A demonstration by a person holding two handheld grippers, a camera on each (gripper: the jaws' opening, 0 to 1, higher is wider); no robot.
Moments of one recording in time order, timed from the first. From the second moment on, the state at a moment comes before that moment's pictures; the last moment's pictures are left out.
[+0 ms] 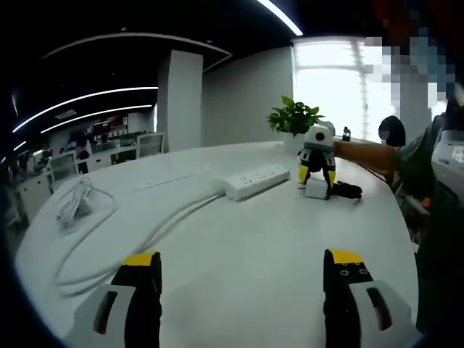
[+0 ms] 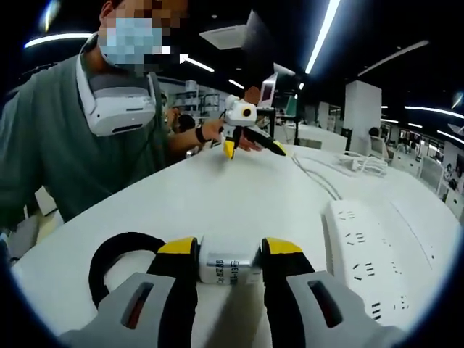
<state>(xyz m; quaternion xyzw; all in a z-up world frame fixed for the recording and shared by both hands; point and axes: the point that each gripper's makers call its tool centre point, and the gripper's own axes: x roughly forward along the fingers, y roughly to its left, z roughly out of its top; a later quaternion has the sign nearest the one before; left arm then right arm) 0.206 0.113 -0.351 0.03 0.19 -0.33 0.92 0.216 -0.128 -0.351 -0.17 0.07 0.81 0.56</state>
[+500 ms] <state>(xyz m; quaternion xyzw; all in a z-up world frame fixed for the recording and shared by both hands) 0.204 0.110 -0.348 0.03 0.19 -0.34 0.92 0.227 -0.130 -0.314 -0.12 0.03 0.74 0.66</state>
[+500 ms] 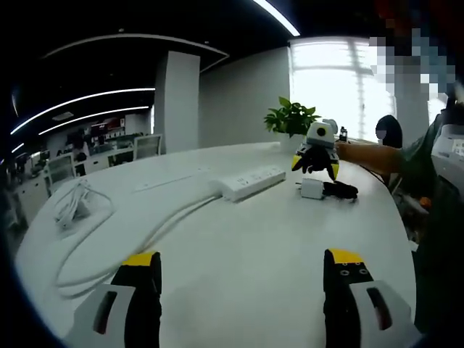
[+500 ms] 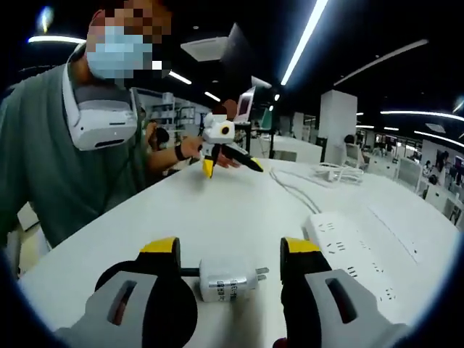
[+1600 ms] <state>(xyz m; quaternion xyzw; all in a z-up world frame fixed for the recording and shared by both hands) 0.193 0.101 -0.341 0.01 0.17 -0.39 0.91 0.217 -0.149 -0.303 -0.09 0.05 0.45 0.88</state>
